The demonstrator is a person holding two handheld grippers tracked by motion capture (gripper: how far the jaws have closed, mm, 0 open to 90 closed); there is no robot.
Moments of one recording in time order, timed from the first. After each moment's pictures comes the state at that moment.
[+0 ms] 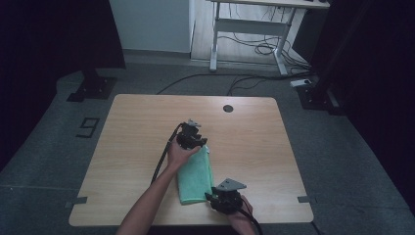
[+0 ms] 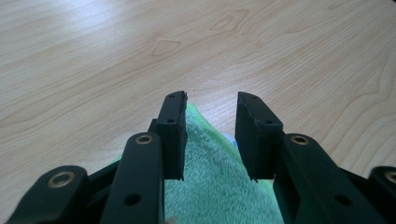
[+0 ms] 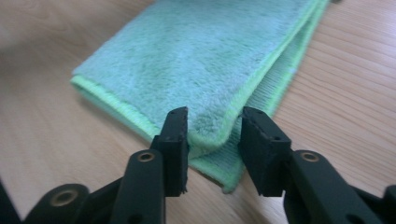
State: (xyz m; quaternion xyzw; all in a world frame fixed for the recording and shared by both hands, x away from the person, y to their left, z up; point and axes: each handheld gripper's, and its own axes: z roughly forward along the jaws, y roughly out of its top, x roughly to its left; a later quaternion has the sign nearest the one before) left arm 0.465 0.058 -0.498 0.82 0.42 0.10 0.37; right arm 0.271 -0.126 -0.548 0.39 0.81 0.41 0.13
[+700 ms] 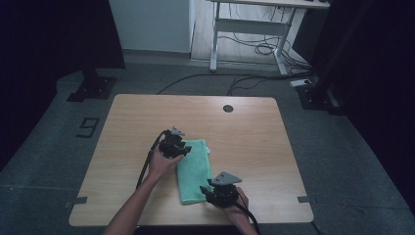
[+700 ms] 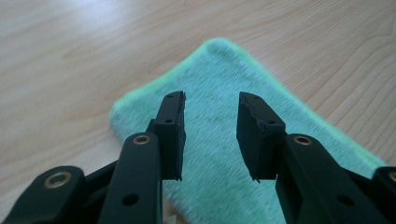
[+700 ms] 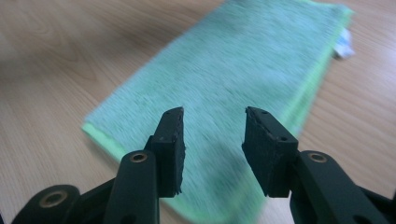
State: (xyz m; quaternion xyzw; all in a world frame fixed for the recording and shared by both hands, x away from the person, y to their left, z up) left arm 0.431 0.113 -0.503 0.83 0.42 0.11 0.35; right arm 0.285 -0.109 -0.529 0.36 0.82 0.43 0.15
